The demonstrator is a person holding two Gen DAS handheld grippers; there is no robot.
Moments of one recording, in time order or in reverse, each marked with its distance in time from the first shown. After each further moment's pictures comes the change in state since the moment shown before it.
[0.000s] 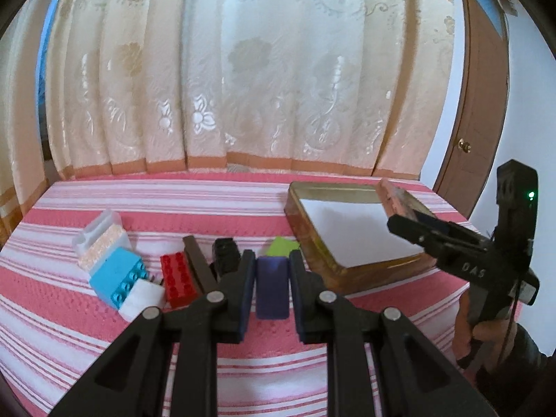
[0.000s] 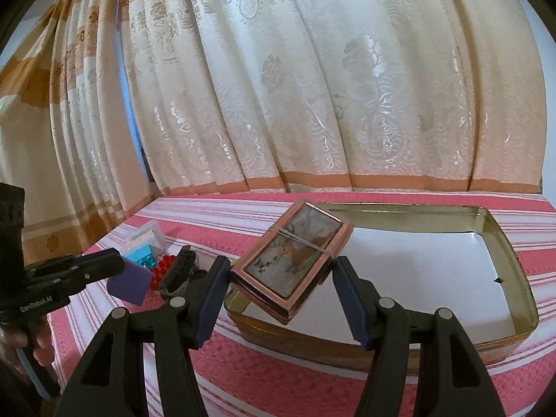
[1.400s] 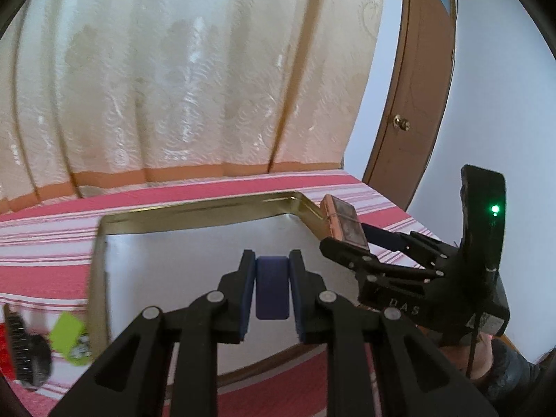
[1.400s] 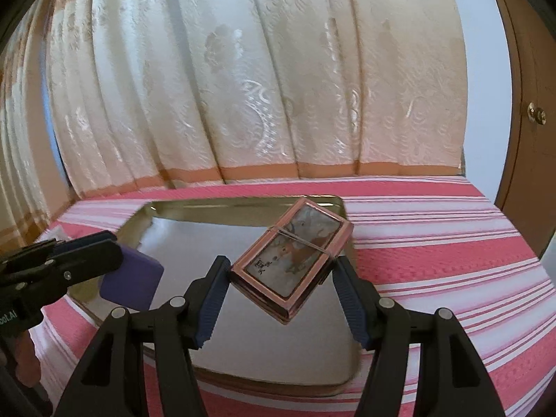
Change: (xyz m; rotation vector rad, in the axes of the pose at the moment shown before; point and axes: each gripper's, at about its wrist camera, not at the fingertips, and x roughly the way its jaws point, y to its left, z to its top) left arm 0.125 -0.175 0.039 0.107 0.058 -0.276; right arm -0.020 -0.152 0.003 0.047 0.063 -0.279
